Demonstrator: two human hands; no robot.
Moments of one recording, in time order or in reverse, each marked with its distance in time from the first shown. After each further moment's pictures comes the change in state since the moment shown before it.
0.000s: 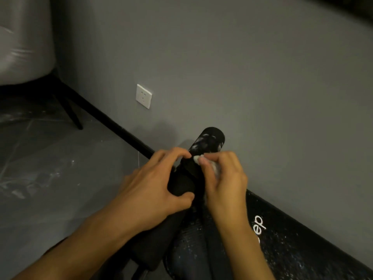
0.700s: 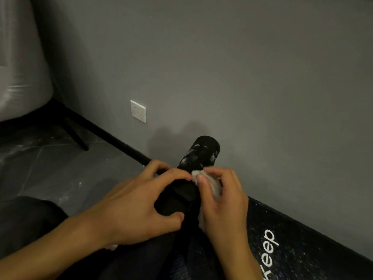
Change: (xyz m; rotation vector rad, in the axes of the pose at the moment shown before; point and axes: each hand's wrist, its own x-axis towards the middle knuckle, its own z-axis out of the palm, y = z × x) left_hand 0.038 0.004 -0.012 0.246 -0.266 0.092; right_hand 0.002 0.029 0.002 0.218 0.090 0.129
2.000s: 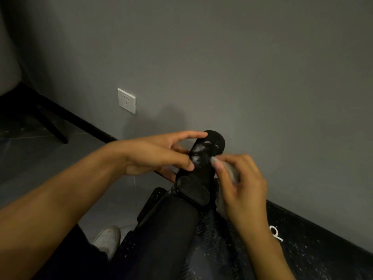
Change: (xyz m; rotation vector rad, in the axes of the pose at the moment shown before) left_hand 0.105 -0.034 -0.032 -0.766 -0.426 -0.104; right_hand 0.034 0.021 -0.007 -0.232 -0.031 -0.137
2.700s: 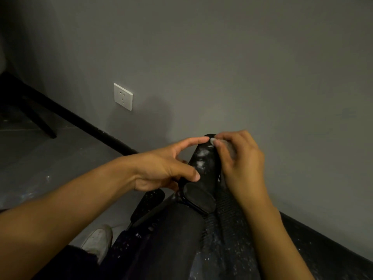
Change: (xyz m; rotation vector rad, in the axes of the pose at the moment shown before) left_hand 0.011 -0.025 0.006 -0.318 -0.036 0.016; right_hand 0.056 -0.003 0.012 -0.173 -0.036 -0.039
